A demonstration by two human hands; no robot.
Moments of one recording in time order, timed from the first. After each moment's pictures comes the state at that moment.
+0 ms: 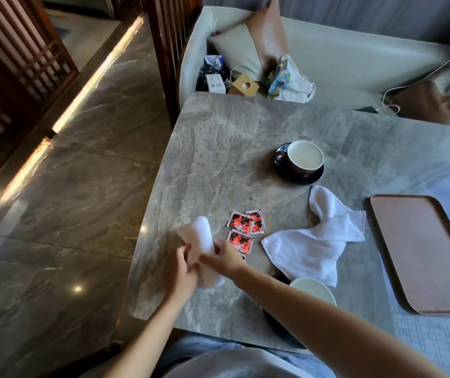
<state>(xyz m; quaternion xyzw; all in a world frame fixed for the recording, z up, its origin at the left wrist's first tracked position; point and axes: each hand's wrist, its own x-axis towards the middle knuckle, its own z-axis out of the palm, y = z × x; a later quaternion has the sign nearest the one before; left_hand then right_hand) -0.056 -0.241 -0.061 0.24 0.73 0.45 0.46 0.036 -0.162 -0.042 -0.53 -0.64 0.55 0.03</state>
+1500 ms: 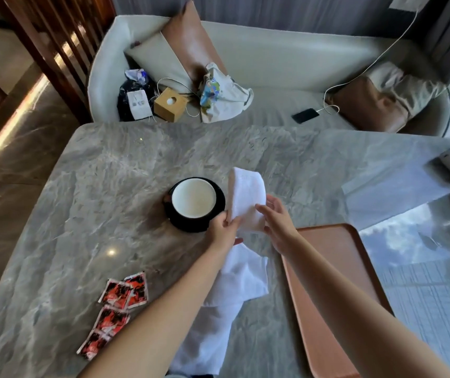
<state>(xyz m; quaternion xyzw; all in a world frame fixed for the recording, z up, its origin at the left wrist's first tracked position) 0.211 0.077 -0.016 0.25 0.66 0.45 0.55 0.332 0.124 -0.010 -0.59 -0.36 0.64 0.34</state>
